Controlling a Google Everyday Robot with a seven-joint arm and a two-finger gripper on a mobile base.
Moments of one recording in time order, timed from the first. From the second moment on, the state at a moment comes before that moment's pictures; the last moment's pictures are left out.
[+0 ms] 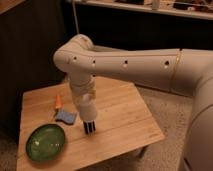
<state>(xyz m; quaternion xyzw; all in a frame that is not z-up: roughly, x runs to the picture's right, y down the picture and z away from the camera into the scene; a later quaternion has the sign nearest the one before) -0.073 0.029 0.635 -0.25 0.14 0.48 0.83</state>
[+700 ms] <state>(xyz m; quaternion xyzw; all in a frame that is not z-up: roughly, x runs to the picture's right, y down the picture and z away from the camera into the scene) -0.042 0.020 0.635 -0.34 0.10 0.49 0.80</state>
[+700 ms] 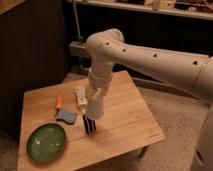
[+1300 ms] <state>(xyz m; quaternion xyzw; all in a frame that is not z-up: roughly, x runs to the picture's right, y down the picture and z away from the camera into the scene) -0.053 0.032 0.630 -0.33 0.10 0.47 0.81</state>
